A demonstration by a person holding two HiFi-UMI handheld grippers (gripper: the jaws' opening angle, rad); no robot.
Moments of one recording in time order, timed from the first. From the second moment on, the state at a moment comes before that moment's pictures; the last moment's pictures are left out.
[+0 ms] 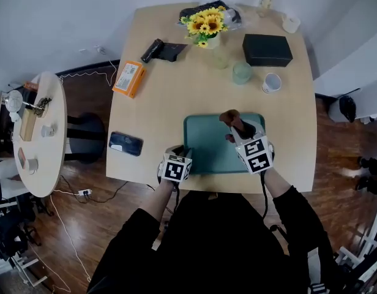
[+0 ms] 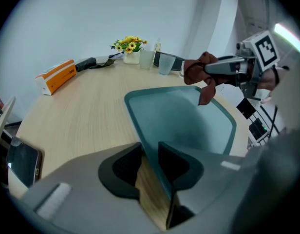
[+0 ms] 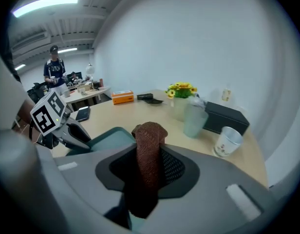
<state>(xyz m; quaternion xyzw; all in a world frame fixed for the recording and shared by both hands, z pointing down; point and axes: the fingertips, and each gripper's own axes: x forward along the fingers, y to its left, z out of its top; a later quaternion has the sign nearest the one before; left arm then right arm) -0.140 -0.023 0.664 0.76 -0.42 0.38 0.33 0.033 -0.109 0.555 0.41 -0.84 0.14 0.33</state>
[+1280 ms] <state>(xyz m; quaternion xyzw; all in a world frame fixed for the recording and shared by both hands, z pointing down) -0.144 -0.024 0.664 0.76 -0.41 0.38 0.33 0.121 -0.127 0.639 0.47 -0.75 0.17 0.44</state>
